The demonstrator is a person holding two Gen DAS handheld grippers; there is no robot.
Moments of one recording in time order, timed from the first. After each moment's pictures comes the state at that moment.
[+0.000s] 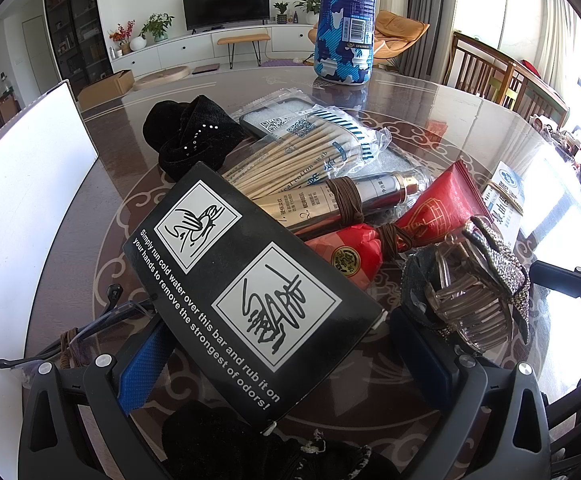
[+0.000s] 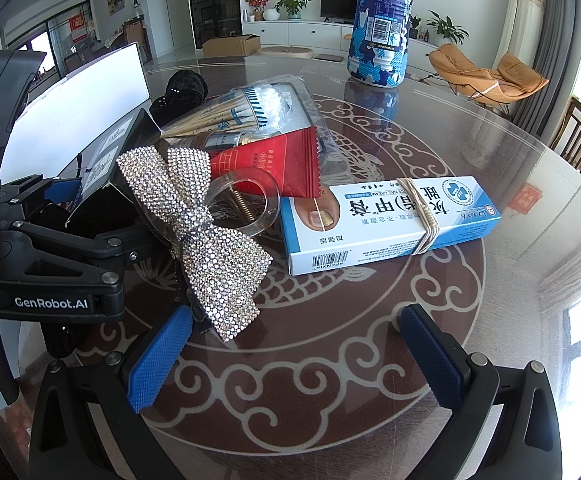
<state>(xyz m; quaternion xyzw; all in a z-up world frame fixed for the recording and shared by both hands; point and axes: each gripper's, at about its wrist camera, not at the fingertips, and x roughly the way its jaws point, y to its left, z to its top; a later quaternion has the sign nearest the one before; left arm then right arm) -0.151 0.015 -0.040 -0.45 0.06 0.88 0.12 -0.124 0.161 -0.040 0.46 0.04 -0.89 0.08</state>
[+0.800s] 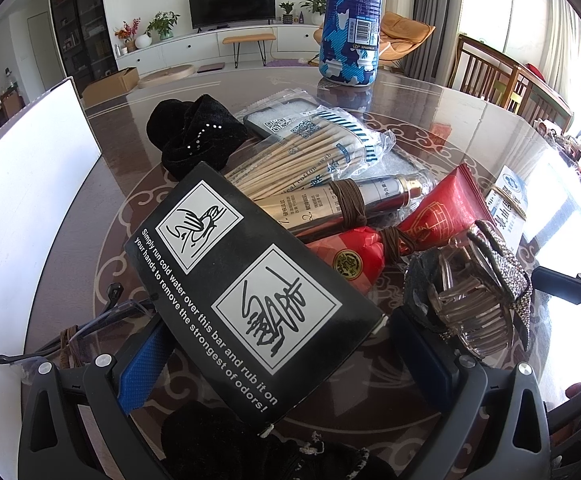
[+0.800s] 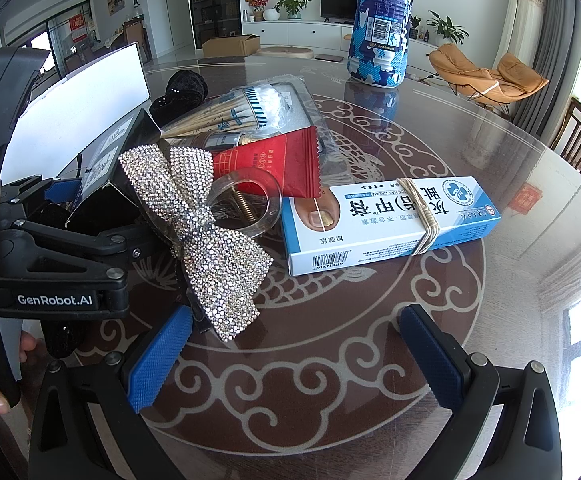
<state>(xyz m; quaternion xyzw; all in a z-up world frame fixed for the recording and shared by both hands) -0.152 0.015 -0.040 -0.45 0.06 0.88 0.11 -0.123 0.161 -0.041 0.46 0.04 -0.89 0.08</state>
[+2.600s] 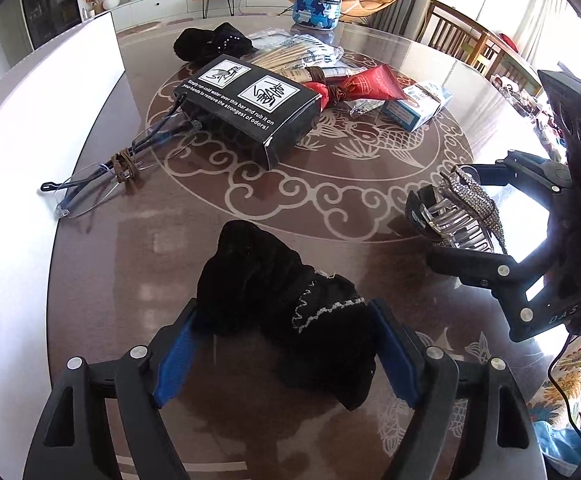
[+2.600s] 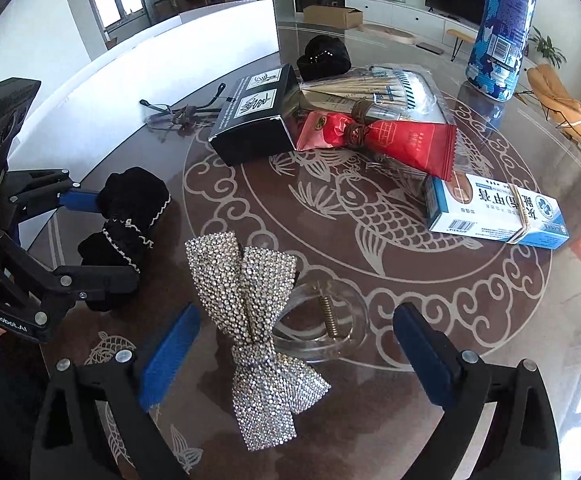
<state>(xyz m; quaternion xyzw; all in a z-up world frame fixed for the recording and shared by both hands) -0.035 -0.052 -0.023 -0.54 0.06 0.82 0.17 -0.071 0.115 -0.026 0.50 0.10 -0.83 0.24</state>
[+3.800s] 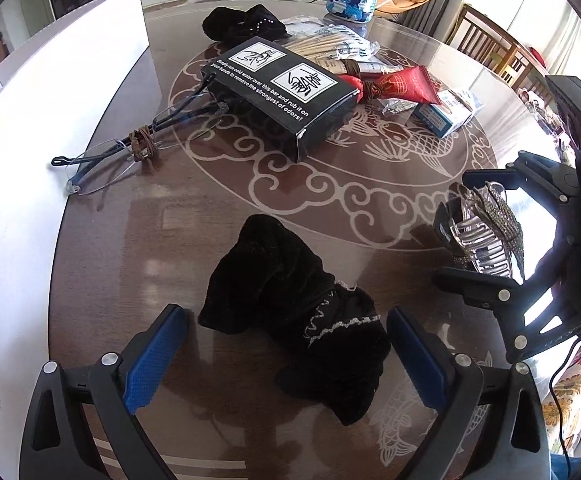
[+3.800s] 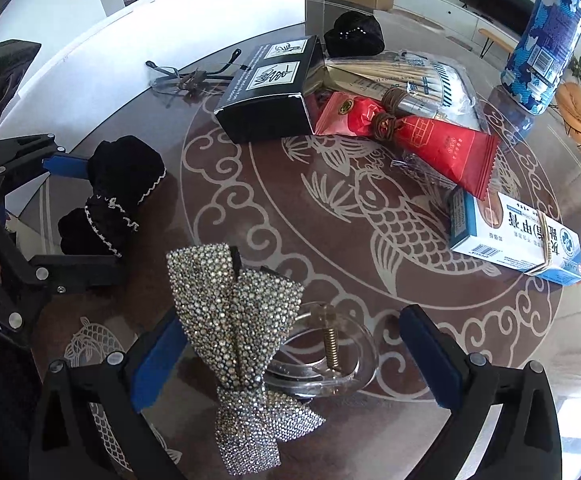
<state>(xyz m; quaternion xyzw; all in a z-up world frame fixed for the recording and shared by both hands) -0.053 -0.056 -0.027 -0.56 0.02 0.82 0.13 -0.089 0.100 -0.033 0.53 0.16 -0.79 0.27</state>
